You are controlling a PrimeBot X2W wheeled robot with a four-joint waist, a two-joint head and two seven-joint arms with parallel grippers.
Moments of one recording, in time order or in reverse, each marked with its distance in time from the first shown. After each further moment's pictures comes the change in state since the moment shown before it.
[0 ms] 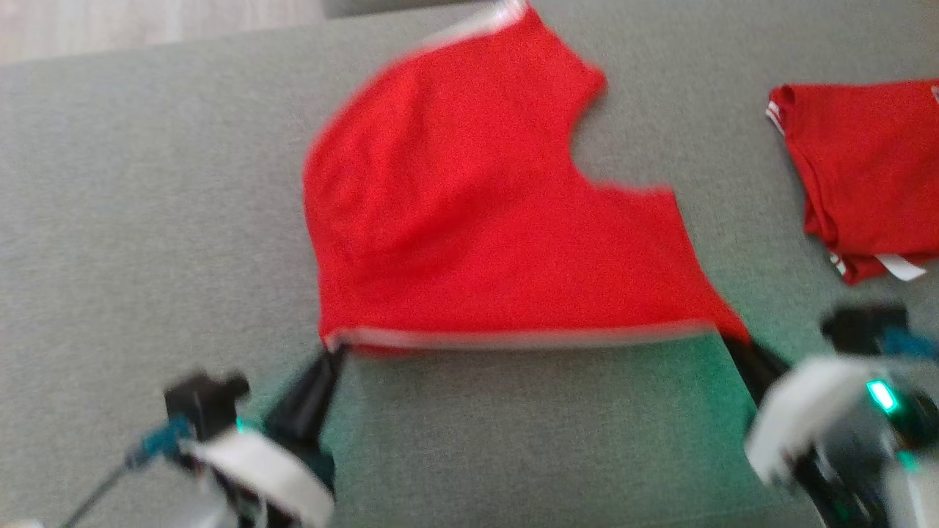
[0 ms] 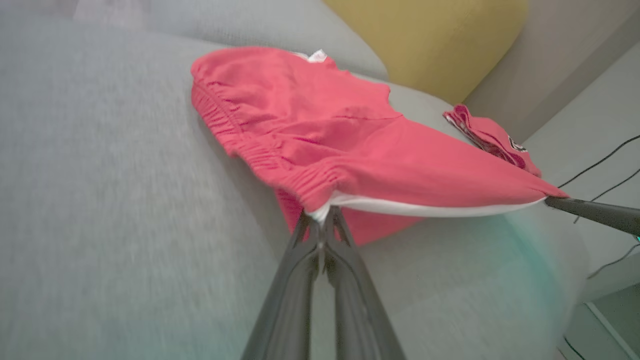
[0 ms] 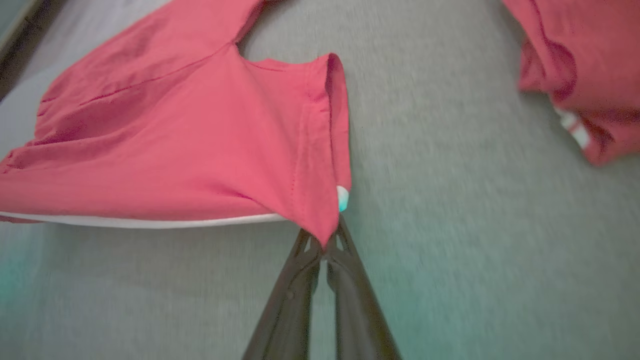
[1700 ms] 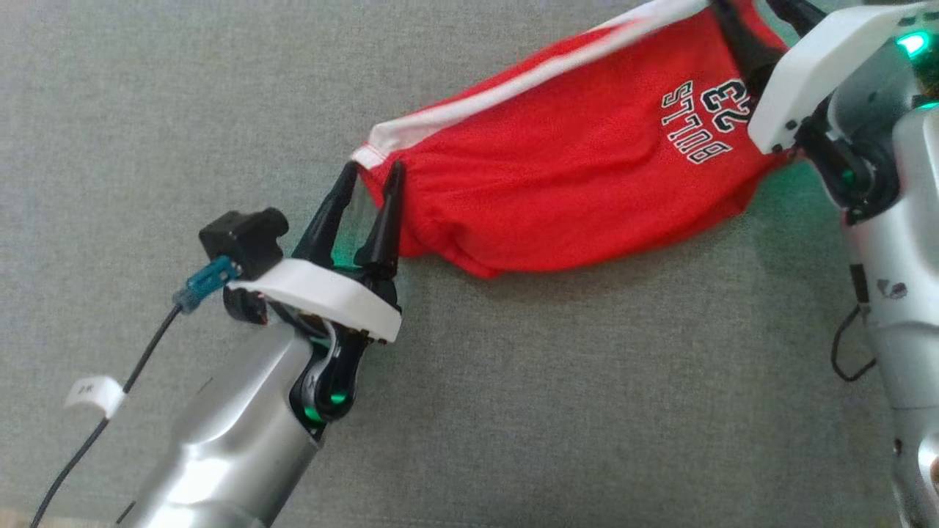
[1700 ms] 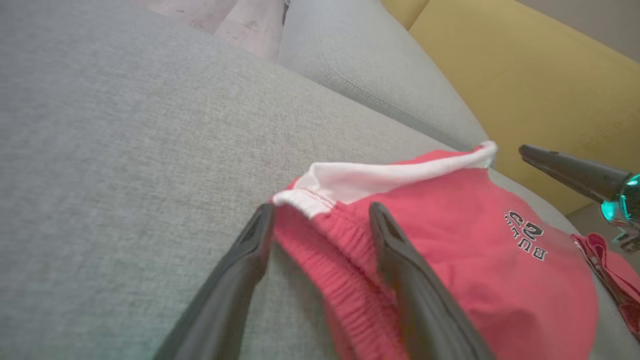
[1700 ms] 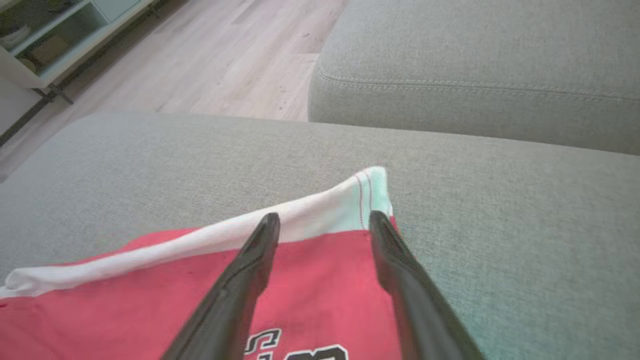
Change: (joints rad) left arm -0.323 -0.282 0.068 0.203 -0.077 0.048 -0.002; right arm -0.830 -0.167 0.233 0.516 0.077 0.000 -0.126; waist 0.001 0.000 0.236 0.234
